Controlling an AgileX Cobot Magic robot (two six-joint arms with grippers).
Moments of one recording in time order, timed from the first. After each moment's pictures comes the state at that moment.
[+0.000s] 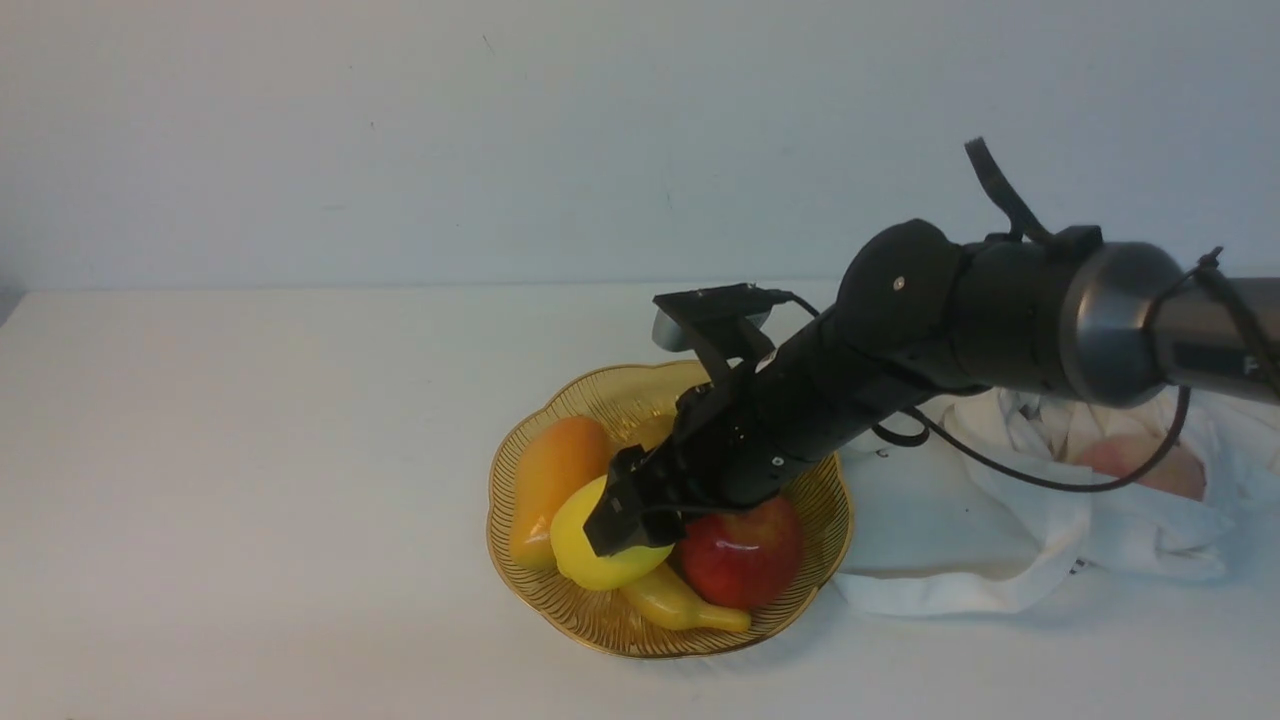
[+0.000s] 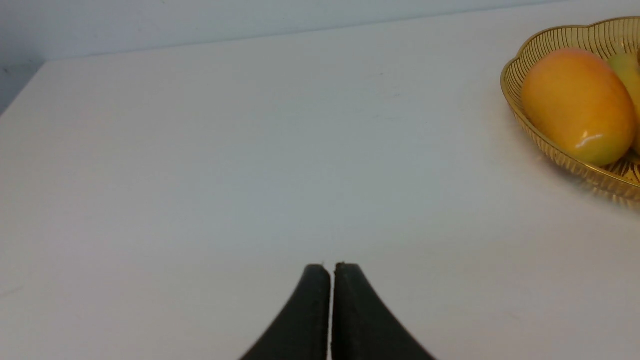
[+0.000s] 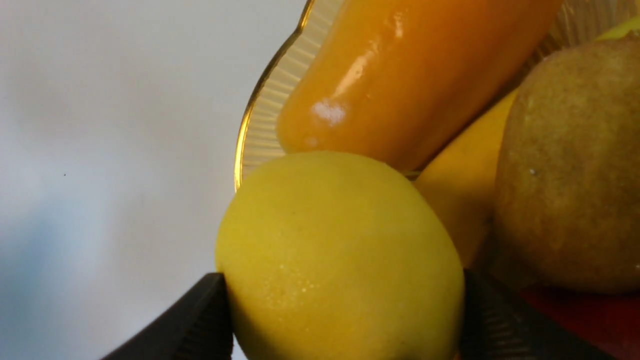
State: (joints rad) right arm 0.56 1.95 -1.34 0.78 0.77 -0.60; left arm -0.07 -0.01 0.03 0.06 0.39 0.01
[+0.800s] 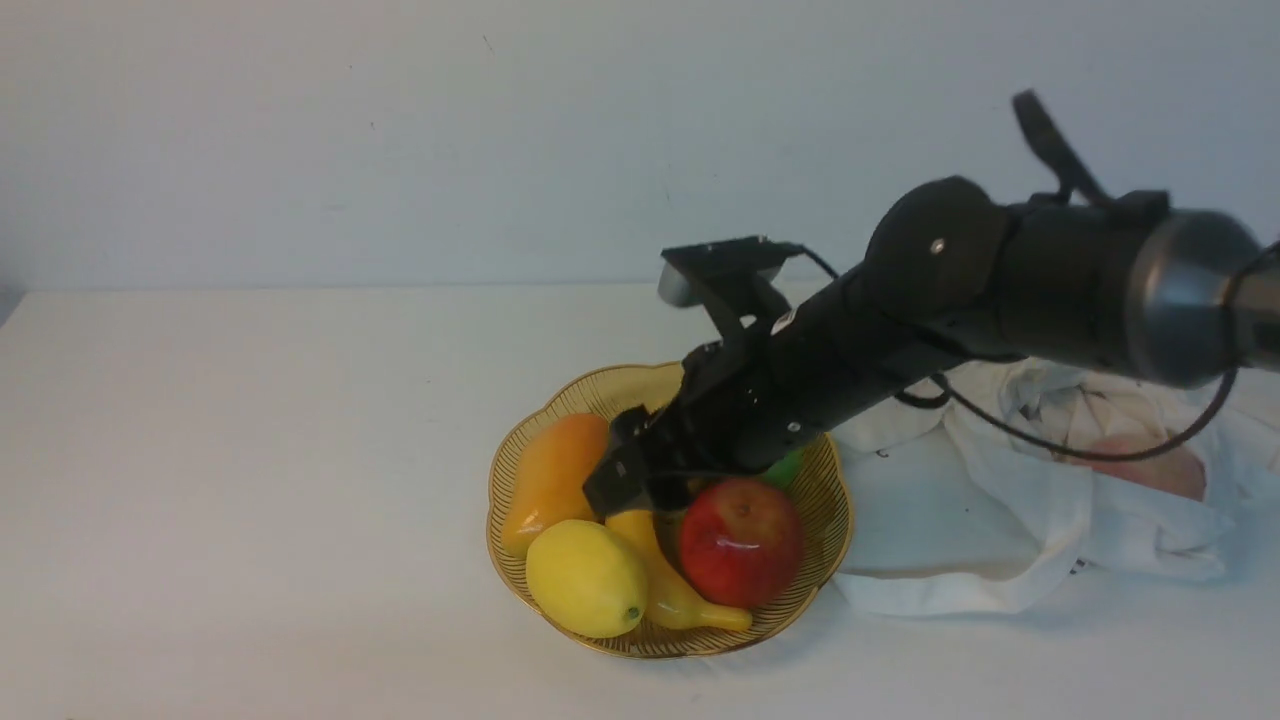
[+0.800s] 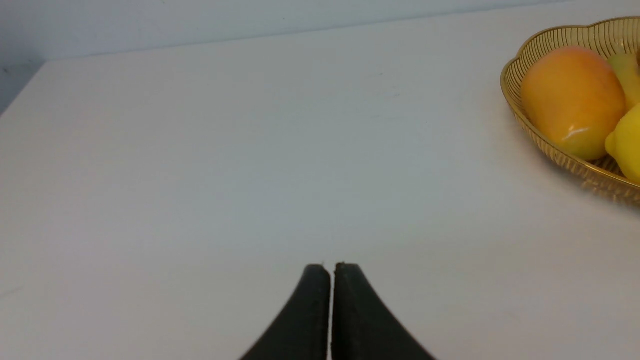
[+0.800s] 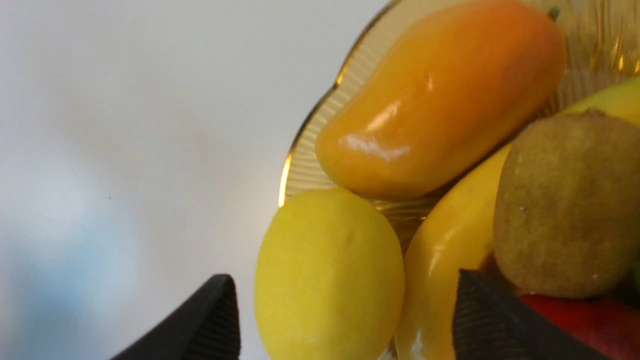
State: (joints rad) right arm 0.56 1.82 -1.34 0.73 0.77 -0.56; left arm -0.07 -0.01 0.03 0.06 0.39 0.01
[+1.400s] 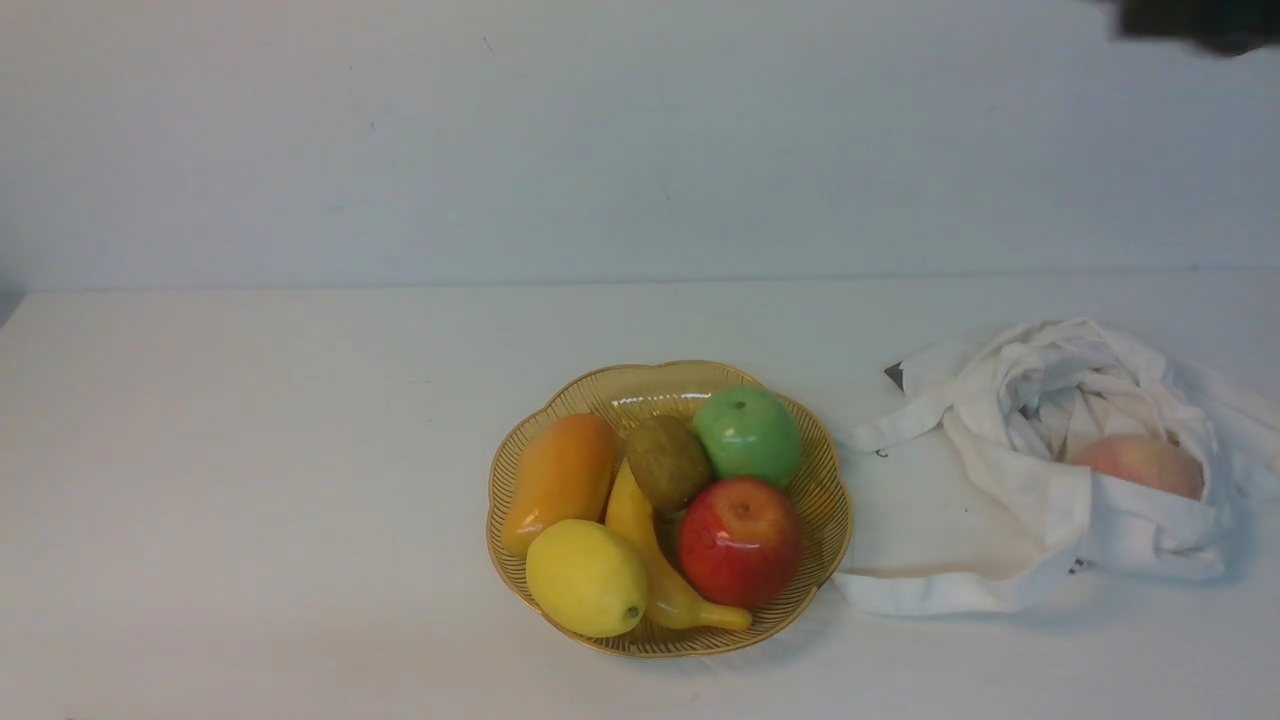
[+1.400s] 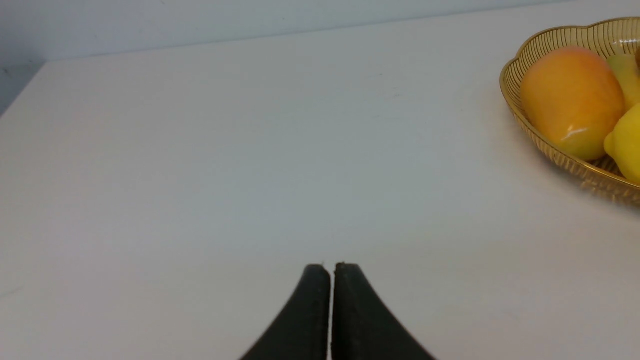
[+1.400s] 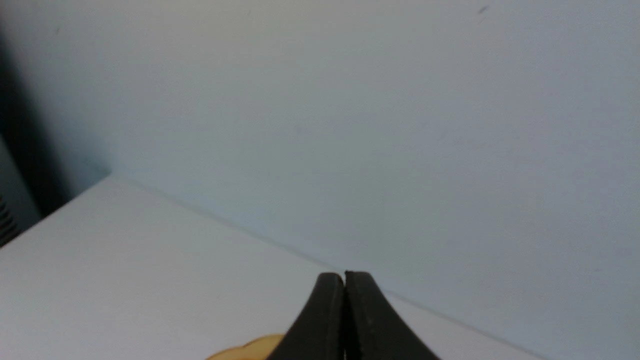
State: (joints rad) right arm 0.54 1.01 -1.33 -0.11 0.71 0.11; left arm -0.07 -0.01 0.03 0.06 0.39 0.01
